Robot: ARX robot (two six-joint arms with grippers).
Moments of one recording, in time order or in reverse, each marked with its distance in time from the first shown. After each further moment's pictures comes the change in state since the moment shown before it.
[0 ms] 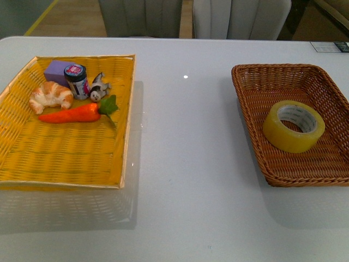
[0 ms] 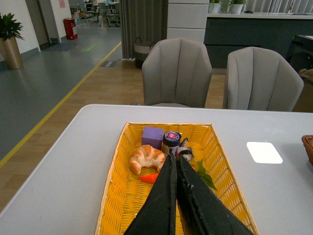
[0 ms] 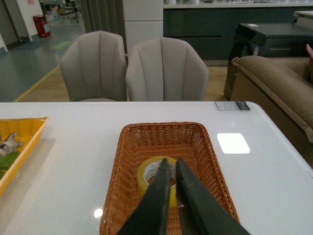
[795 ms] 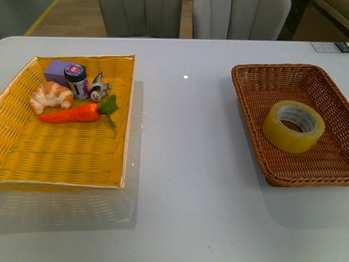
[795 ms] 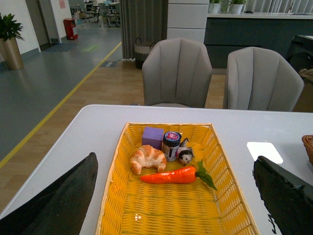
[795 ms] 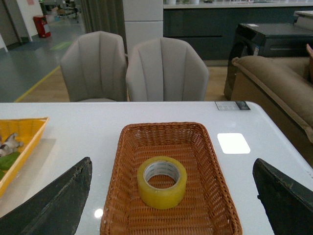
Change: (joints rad) left arm 0.000 0.000 0.000 0.000 0.000 0.002; right arm 0.000 0.000 0.000 0.000 0.000 0.000
